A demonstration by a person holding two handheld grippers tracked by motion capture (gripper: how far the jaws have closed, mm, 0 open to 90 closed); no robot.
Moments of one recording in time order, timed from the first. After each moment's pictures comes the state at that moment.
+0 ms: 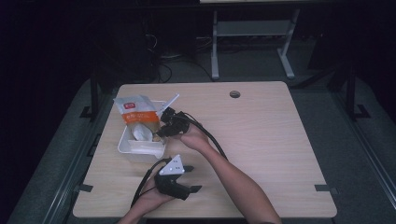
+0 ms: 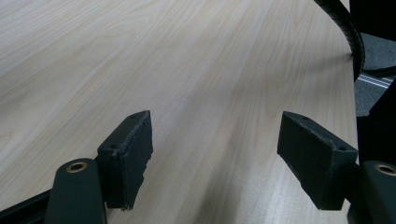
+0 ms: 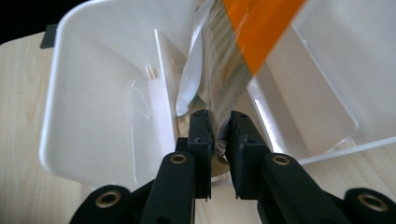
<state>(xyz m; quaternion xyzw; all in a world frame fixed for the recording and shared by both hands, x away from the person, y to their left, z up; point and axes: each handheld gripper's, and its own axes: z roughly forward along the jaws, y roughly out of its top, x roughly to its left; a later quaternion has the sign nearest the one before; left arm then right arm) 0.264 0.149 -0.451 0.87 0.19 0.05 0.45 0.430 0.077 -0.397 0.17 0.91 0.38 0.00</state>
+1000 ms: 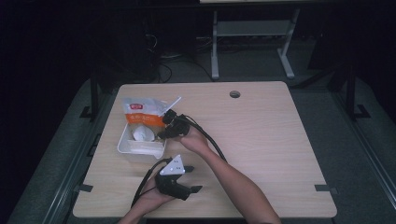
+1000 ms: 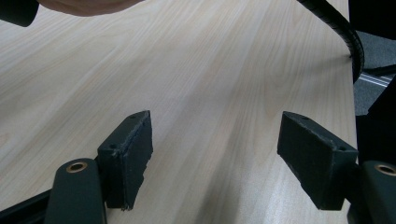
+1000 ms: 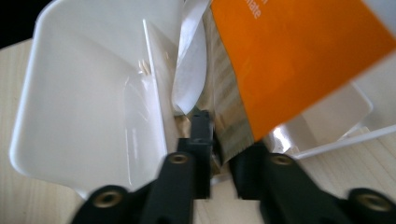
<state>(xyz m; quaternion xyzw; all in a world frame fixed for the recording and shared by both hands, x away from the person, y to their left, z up) 0.264 0.148 -0.451 0.88 0.18 0.05 0.44 0.434 0.076 -0.413 0.20 0.90 0.38 -0.02</state>
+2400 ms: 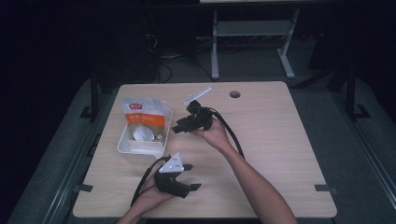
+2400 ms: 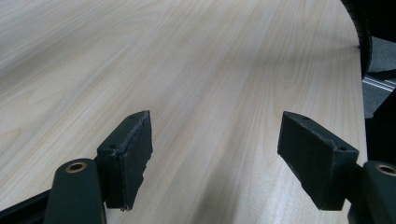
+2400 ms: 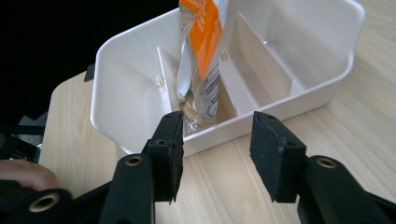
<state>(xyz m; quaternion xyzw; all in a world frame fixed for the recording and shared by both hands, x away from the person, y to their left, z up) 0.269 0.151 -0.451 0.87 0.19 0.05 0.44 0.437 0.000 -0.385 0.23 0.86 0.45 -0.06</state>
